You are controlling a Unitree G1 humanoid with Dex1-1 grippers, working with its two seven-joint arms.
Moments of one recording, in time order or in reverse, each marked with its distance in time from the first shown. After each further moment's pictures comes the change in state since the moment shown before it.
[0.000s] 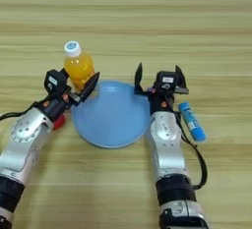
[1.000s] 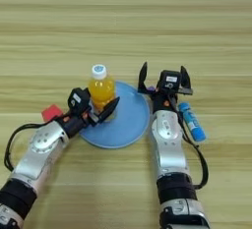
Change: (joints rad) left arm -0.007 -0.053 -0.089 0.200 0.045 -0.057 -0.056; right arm -0.009 0.001 -0.005 0.005 -0.001 0.001 -0.034
